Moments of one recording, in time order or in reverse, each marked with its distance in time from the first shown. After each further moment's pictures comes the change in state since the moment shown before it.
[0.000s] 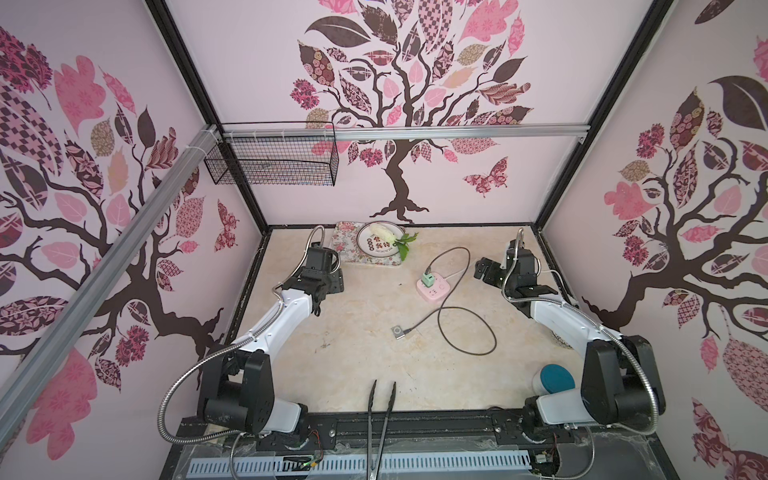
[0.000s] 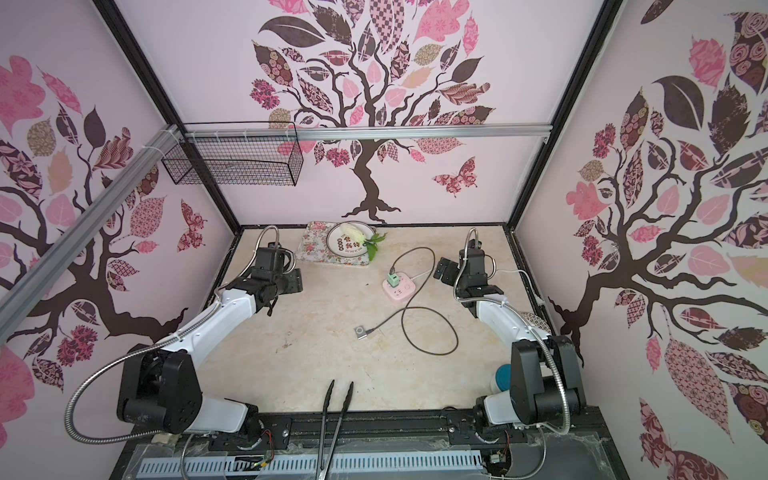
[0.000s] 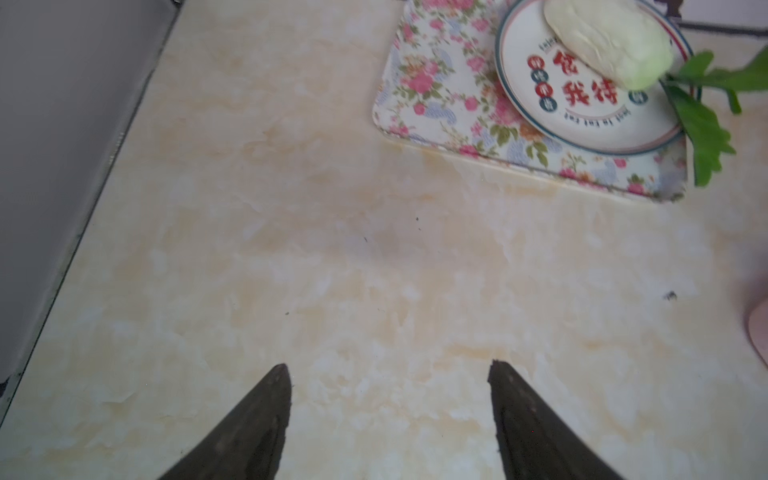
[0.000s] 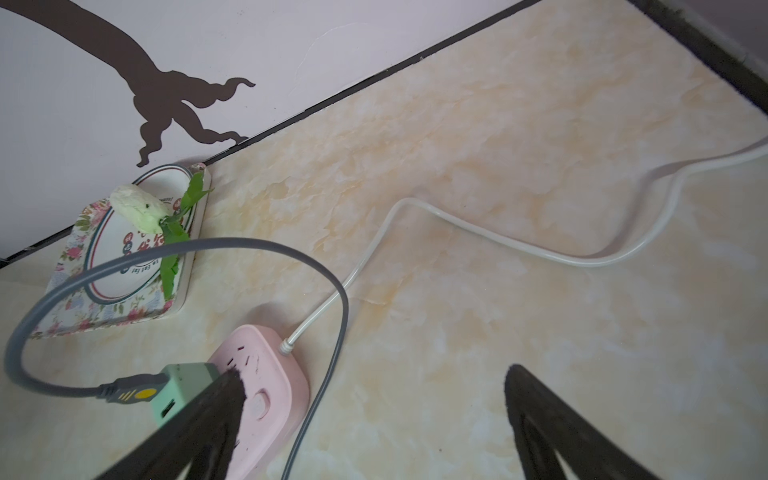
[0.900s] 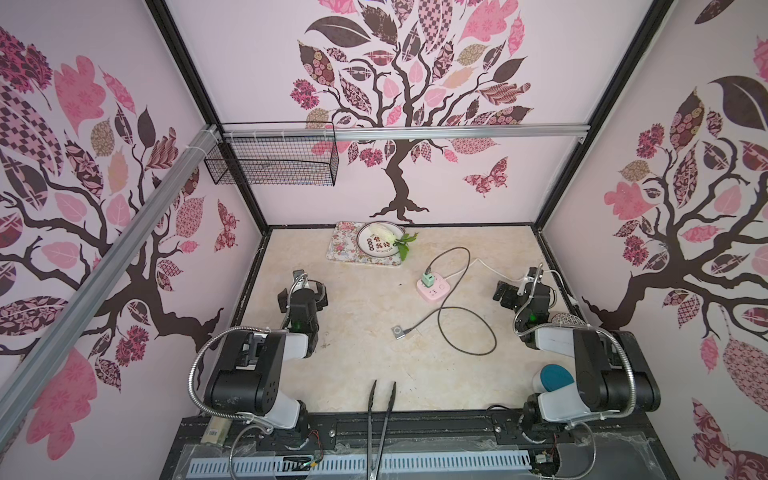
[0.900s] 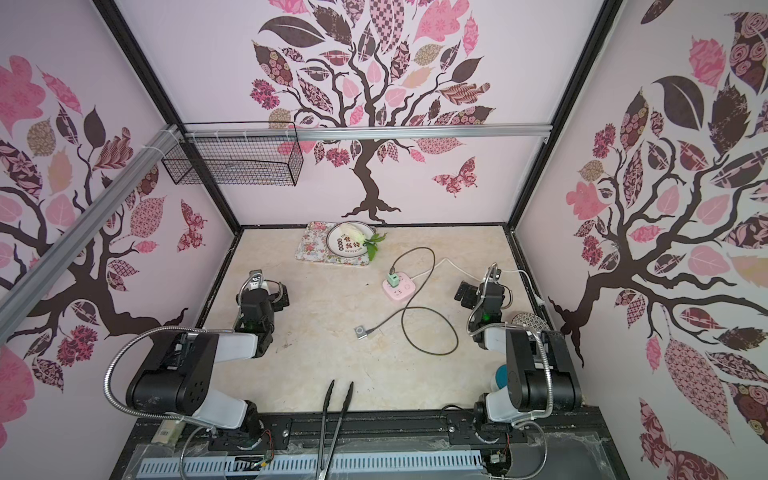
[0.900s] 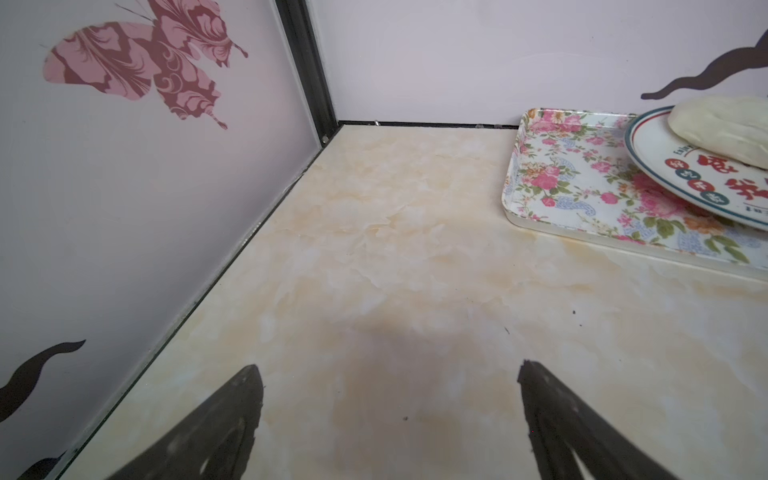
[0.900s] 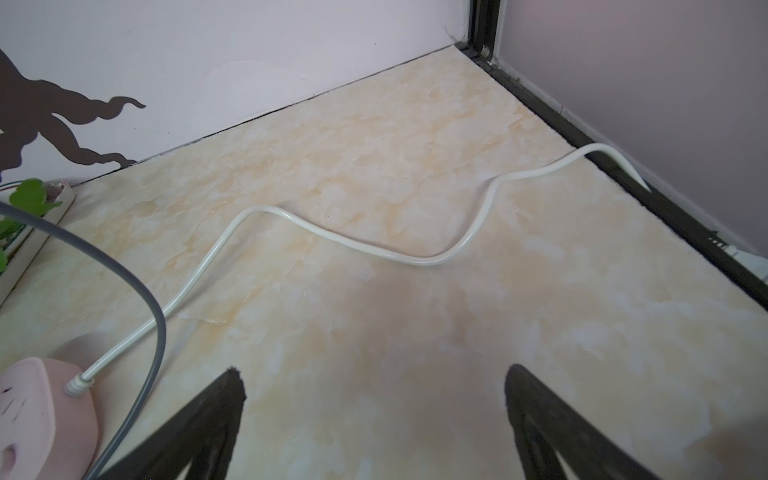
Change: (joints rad) left arm 0.116 0.116 -0.575 1.165 -0.128 0.240; right arm -0.182 0.045 -0.453 0.668 0.028 -0.173
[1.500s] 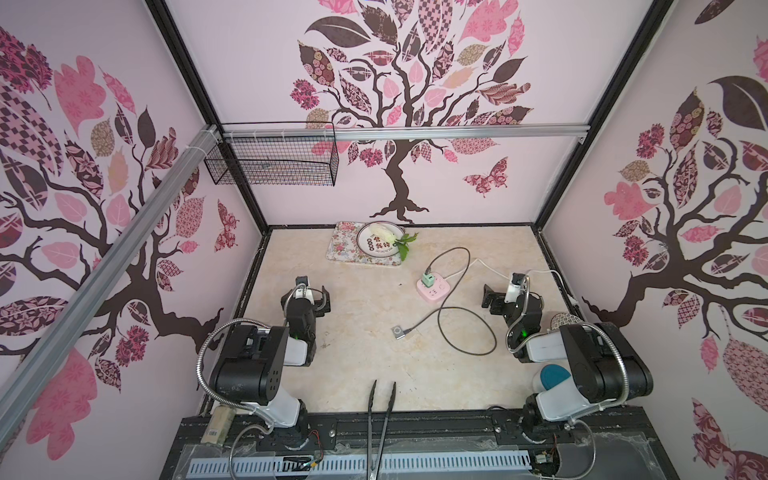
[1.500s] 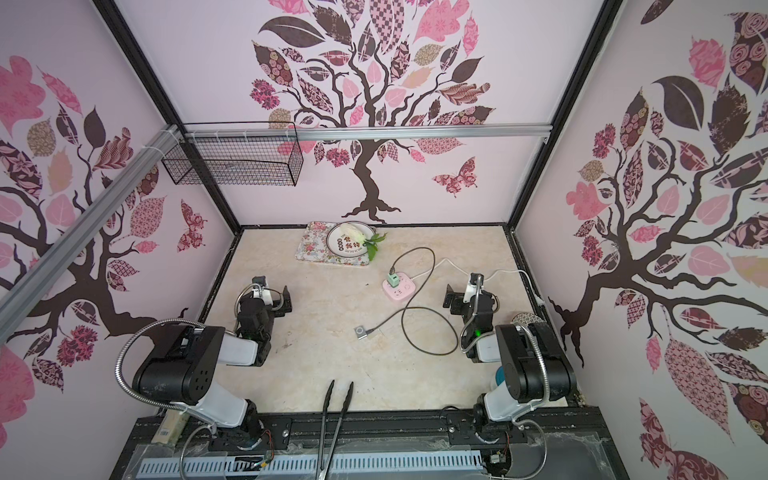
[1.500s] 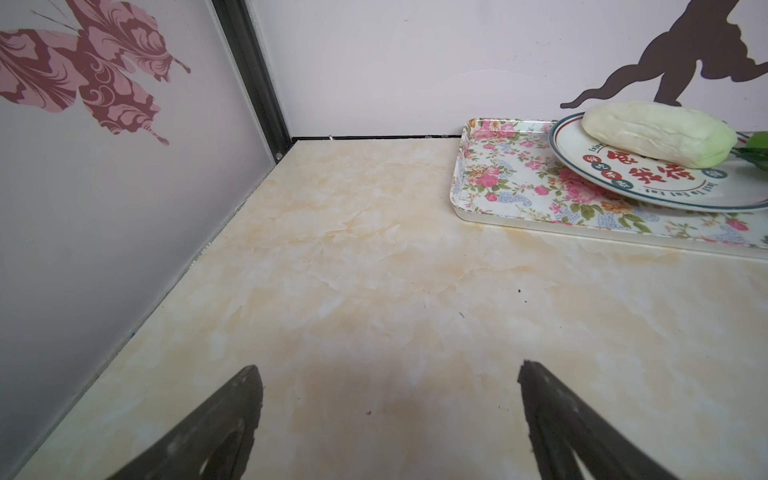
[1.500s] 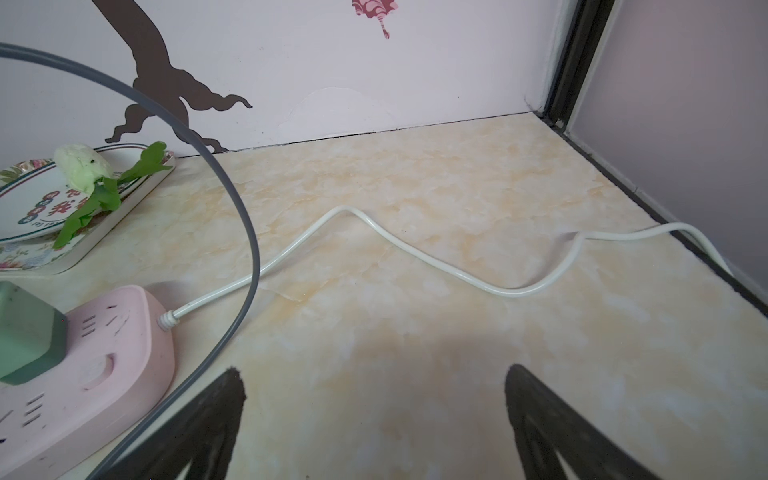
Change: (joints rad) left arm 0.031 0.063 -0.095 0.234 0.154 0.035; right arm 0.105 0.069 -0.108 0.334 -0.031 -0.145
